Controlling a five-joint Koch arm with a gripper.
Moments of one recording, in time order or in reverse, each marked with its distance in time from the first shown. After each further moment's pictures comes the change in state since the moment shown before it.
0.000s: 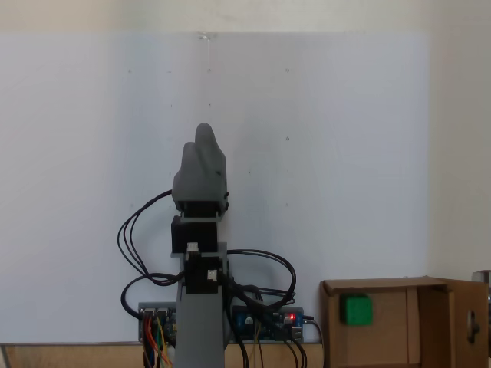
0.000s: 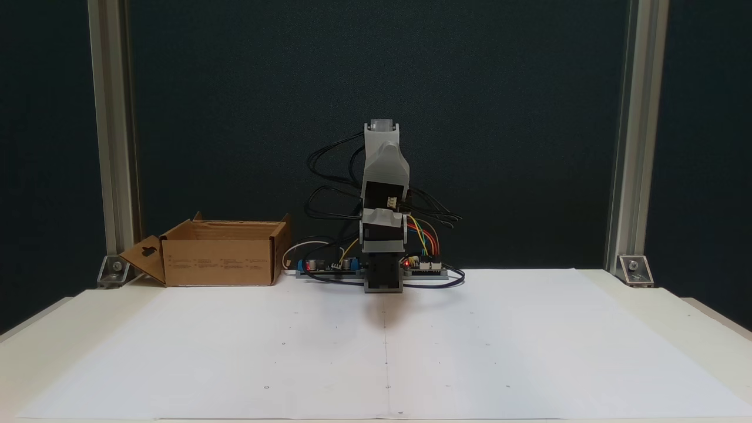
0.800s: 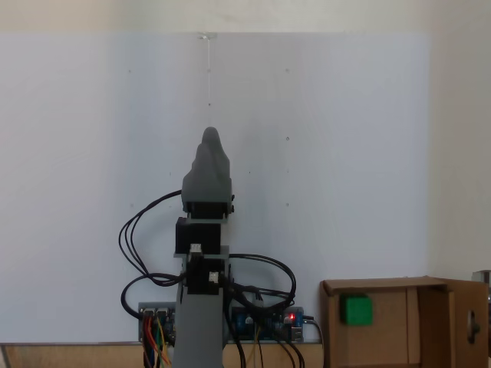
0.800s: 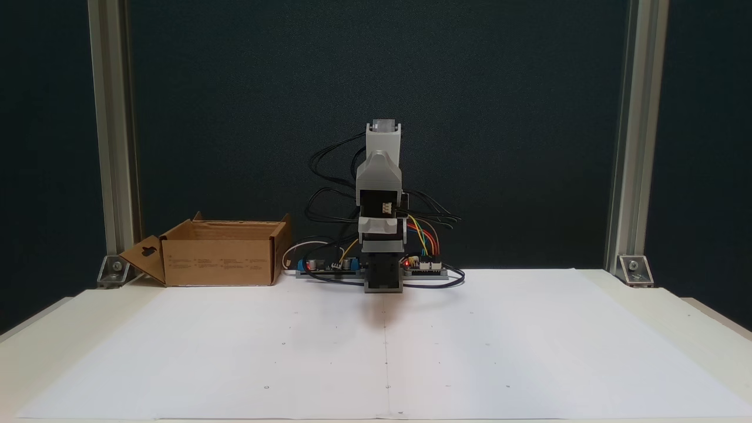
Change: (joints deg) arm 2.7 0.0 2.2 0.0 5.3
